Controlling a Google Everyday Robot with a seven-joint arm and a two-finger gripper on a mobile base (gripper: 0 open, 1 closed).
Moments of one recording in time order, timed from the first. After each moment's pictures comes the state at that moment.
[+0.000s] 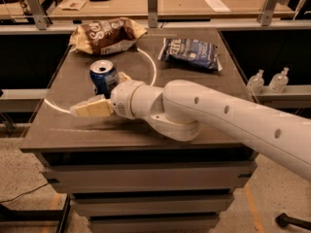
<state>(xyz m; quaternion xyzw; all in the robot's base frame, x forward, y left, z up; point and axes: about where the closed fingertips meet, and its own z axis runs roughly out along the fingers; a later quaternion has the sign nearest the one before) 0.577 0.151 0.853 -0.37 0.69 0.31 0.55</state>
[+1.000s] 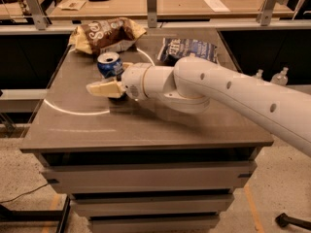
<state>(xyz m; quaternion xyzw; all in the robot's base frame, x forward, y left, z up) 0.615 0.134 0.867 -0.42 0.66 0.32 0.54</state>
